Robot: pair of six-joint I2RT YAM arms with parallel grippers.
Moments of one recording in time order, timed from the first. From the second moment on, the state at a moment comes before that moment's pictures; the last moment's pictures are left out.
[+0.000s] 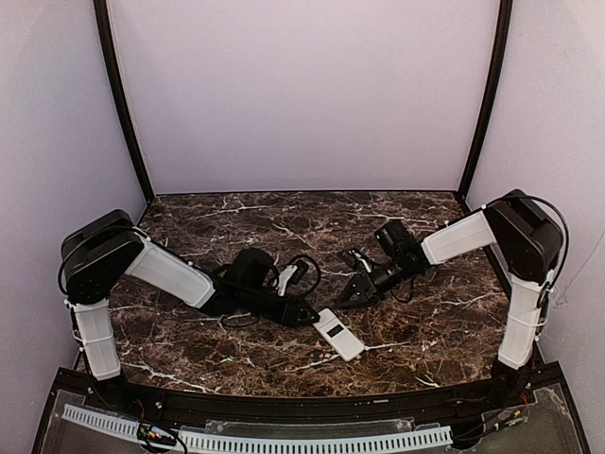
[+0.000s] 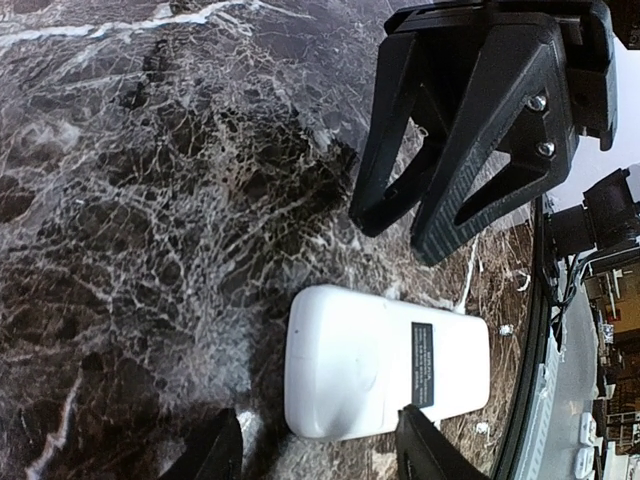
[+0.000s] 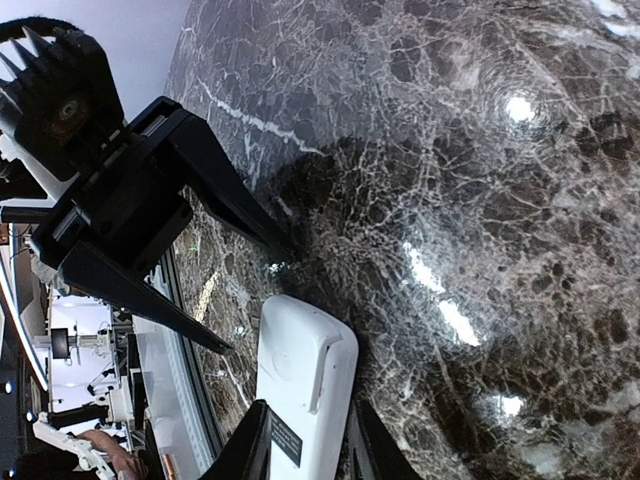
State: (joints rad) left arm -0.87 1.91 0.87 0.36 0.48 -0.50; right arm 0.57 1.93 1.00 -0.16 -0.97 0.24
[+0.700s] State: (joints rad) left arm -0.87 1.95 0.92 0.32 0.50 -0.48; right arm 0.60 1.99 1.00 -0.15 -0.97 0.24
